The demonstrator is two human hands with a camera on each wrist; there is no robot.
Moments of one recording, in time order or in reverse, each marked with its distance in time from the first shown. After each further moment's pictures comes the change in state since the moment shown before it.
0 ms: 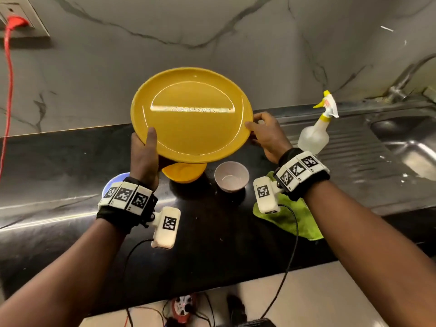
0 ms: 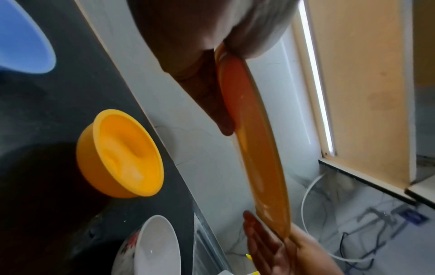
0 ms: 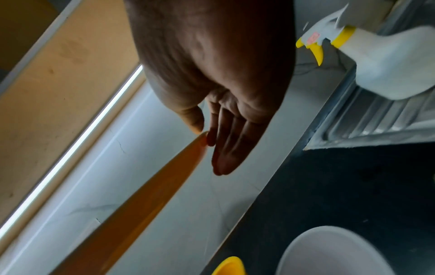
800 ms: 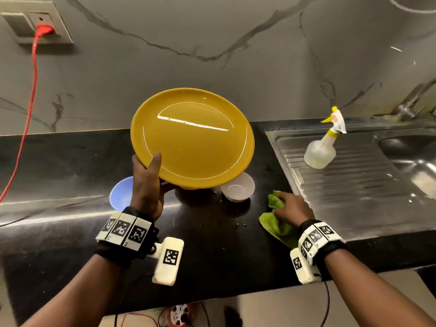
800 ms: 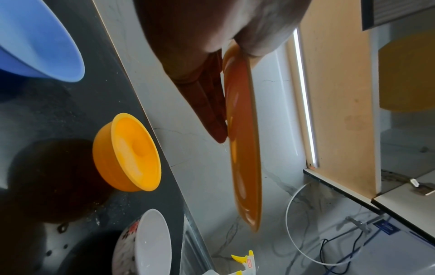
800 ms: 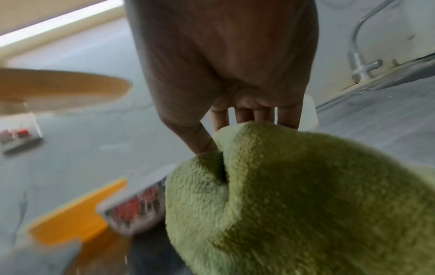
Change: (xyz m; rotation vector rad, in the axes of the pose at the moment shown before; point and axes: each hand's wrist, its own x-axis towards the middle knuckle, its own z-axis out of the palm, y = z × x) left_hand -0.039 -0.010 -0.023 -0.098 0.010 -0.014; right_hand -0.055 0.140 -0.057 -1.006 -0.074 0.192
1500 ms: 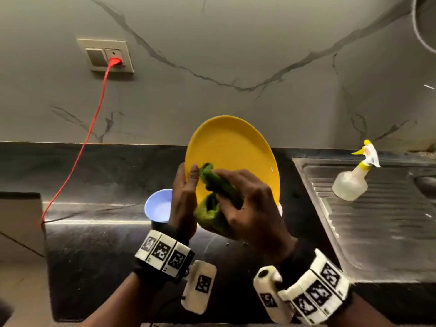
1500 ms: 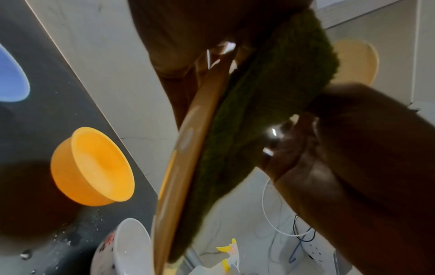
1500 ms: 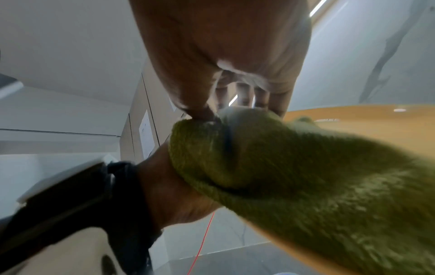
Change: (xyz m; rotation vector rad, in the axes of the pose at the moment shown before) left_hand -0.035 0.026 -0.001 -0.038 -0.113 0.155; right_hand -0.133 -0.206 -0.054 0.534 0.325 -0.958
